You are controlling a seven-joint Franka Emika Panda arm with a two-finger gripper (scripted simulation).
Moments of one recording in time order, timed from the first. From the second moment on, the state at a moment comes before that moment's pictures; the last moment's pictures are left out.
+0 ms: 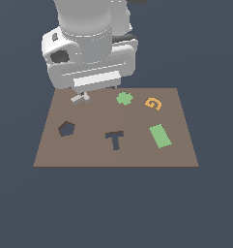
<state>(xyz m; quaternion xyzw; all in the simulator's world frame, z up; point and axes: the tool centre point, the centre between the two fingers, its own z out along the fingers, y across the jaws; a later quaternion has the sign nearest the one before) -0.049 -0.053 0.129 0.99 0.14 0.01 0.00</state>
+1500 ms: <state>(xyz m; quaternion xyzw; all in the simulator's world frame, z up) -0.093 -0.135 0.050 0.95 0.32 0.00 0.00</state>
